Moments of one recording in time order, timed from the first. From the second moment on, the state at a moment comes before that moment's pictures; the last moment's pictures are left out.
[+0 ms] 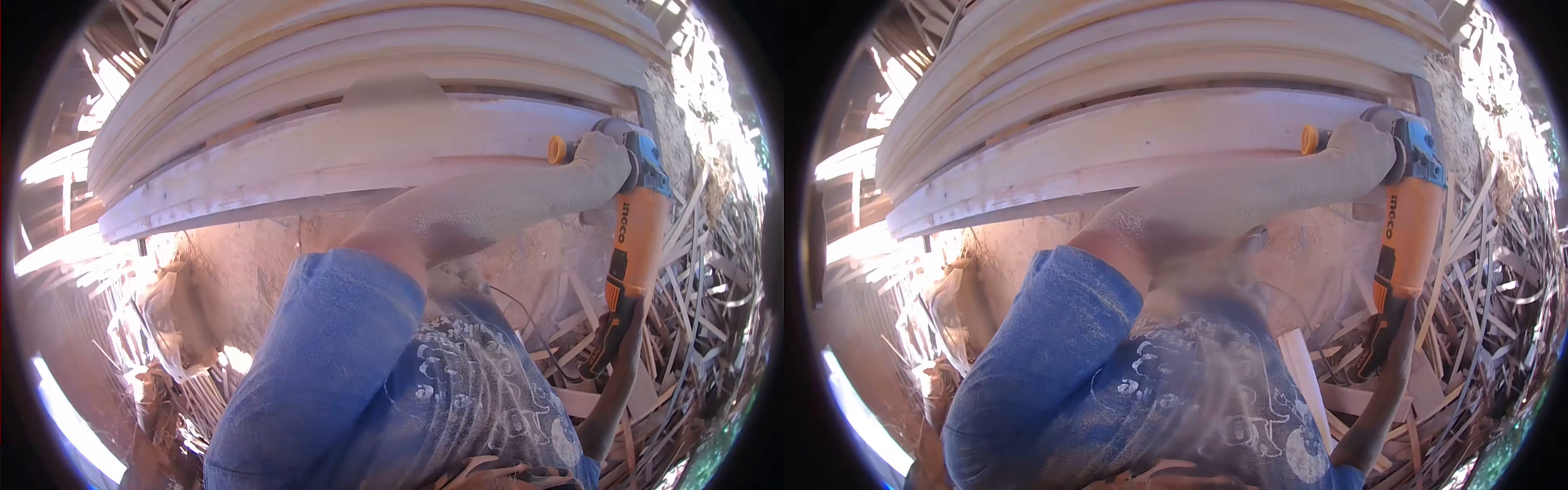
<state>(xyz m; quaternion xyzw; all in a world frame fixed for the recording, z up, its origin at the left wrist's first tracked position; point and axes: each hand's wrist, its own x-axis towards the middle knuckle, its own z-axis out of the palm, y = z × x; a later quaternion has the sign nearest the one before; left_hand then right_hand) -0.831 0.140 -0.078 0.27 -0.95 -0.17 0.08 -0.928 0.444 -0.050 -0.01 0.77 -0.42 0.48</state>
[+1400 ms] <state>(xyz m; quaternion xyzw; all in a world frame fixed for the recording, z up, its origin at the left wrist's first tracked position) -0.566 0.078 -0.064 0.23 -0.94 -0.25 0.01 -0.676 0.401 -0.053 0.00 0.72 -0.44 0.53</state>
